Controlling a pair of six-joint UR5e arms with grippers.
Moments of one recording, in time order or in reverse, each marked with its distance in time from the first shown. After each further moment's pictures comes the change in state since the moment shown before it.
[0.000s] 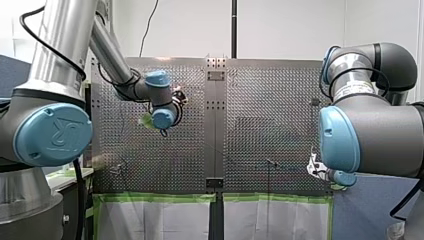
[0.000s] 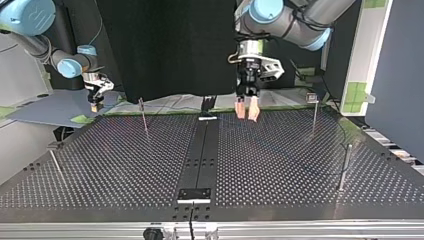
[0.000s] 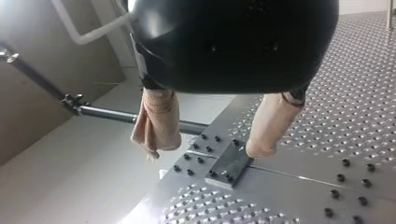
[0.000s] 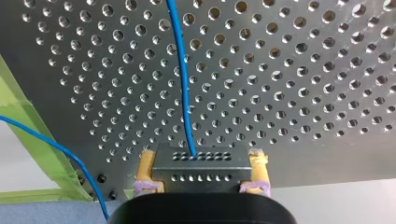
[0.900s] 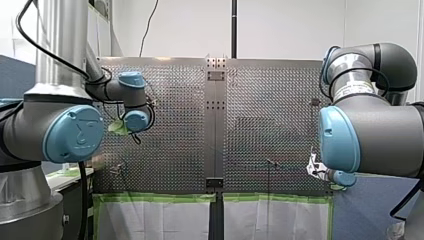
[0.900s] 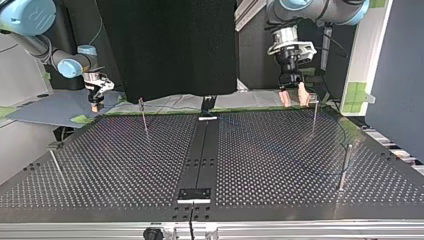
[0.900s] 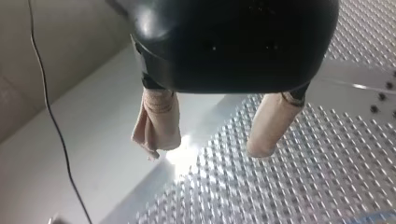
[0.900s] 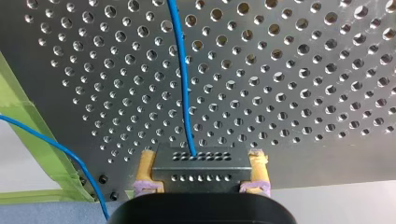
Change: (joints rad) left arm 0.213 0.142 -0.213 -0.010 -0.055 -0.213; right arm 0.002 0.001 0.000 0.000 0.000 -0.002
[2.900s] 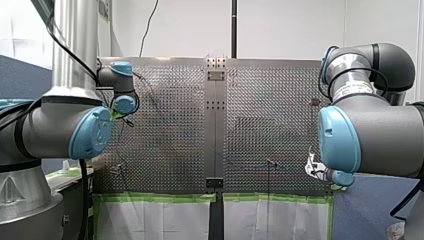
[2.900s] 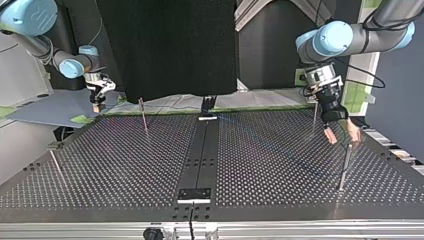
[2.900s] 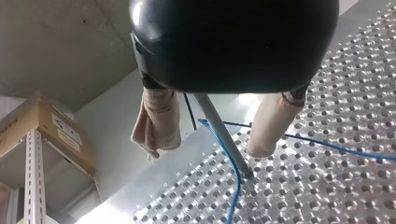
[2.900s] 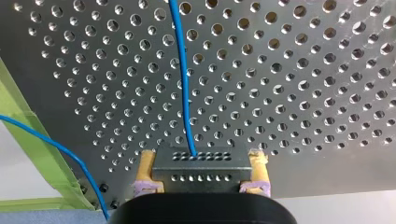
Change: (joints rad) left arm 0.276 -0.023 0.247 -0.191 0.105 -0.347; right arm 0.011 0.000 0.000 -0.004 0.000 0.000
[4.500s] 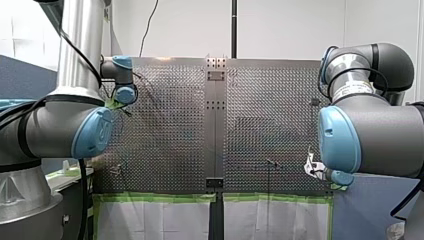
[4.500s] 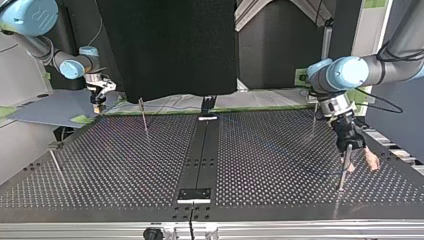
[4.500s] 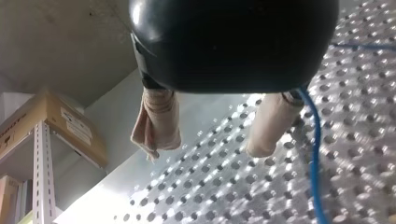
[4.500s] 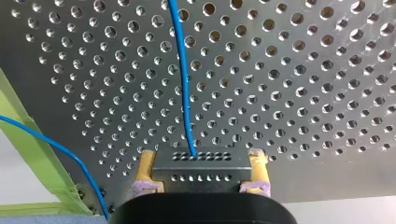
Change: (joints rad) left arm 0.057 -0.087 0.234 -0.128 -0.003 -0.008; right arm 0.005 0.000 -0.007 0.004 -0.002 0.000
